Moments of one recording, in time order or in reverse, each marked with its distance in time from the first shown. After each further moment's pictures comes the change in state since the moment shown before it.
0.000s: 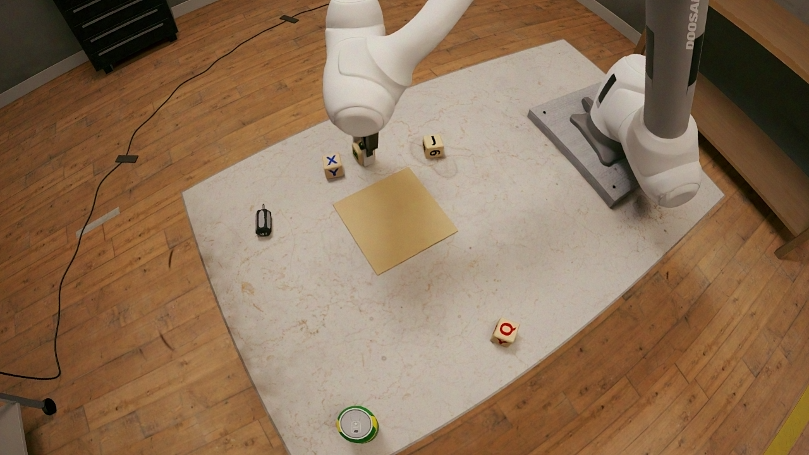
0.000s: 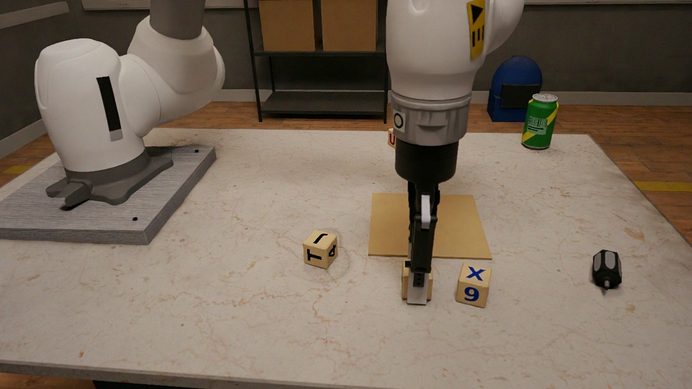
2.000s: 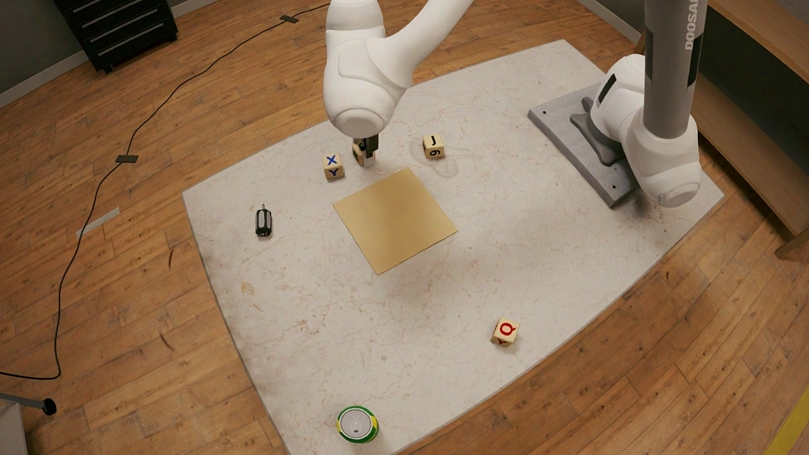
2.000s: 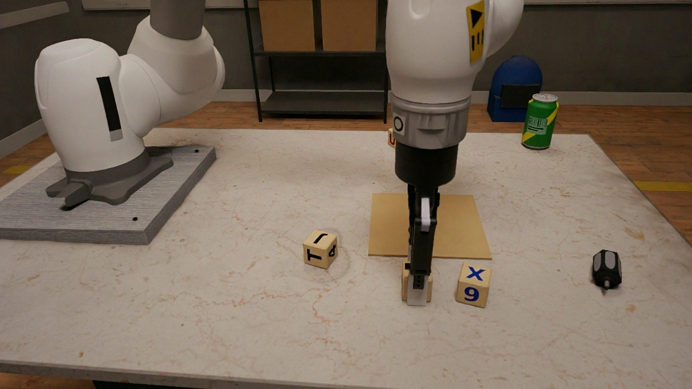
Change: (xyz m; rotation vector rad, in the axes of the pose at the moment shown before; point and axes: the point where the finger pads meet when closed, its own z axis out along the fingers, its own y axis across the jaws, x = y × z) arm 0.000 0.000 0.004 0.000 0.000 0.000
